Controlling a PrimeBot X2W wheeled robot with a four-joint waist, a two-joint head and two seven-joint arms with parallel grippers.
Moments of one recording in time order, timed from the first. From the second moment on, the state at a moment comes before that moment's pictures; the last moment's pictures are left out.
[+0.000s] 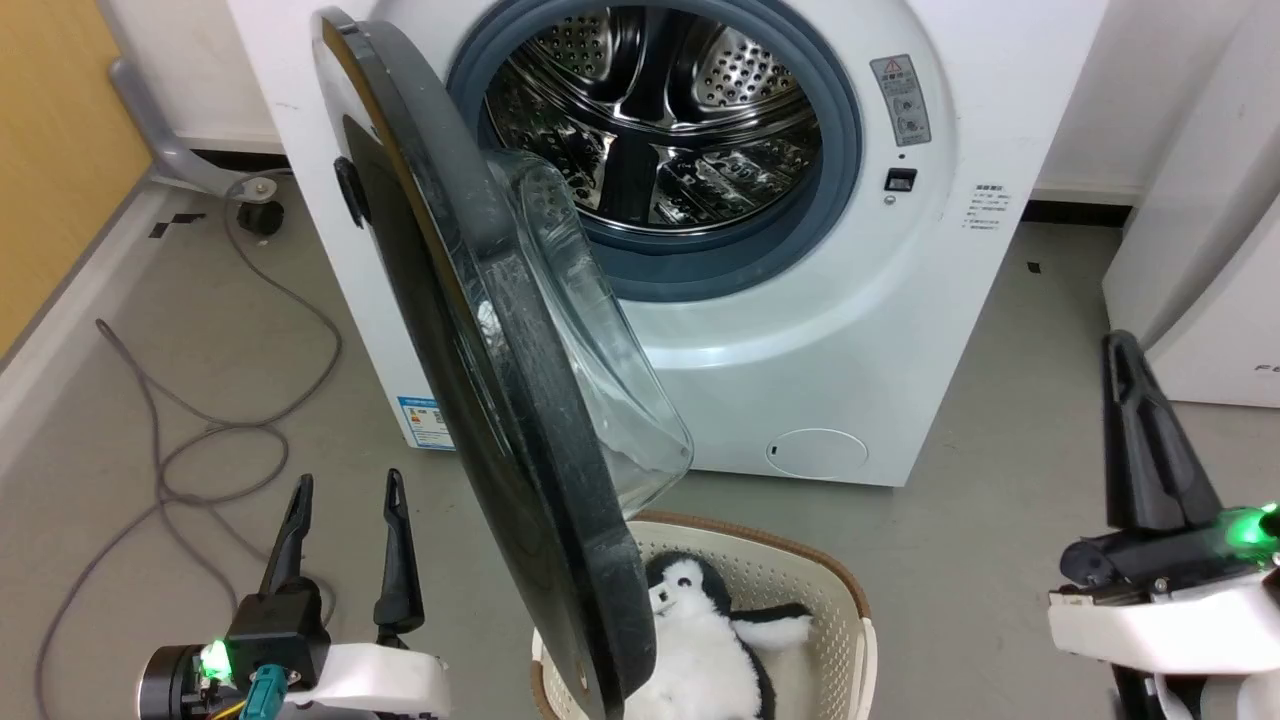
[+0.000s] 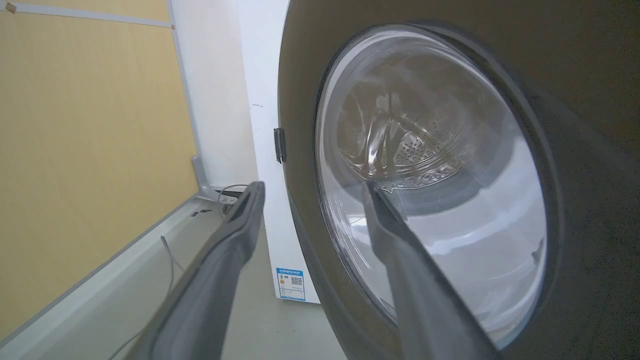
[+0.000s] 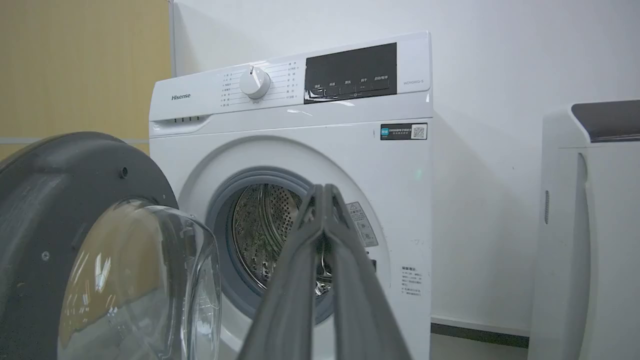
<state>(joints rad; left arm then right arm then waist) 0.00 0.05 -0.01 0.04 -0.04 0.09 -0.26 -0.08 -0.11 0.00 -0.18 0.23 0.13 -0.26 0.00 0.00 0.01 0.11</state>
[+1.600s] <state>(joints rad) -0.11 0.06 -0.02 -0.25 0.00 0.08 -0.26 0.10 -0.05 -0.12 -0.01 0.10 0.13 -0.26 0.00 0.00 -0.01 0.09</state>
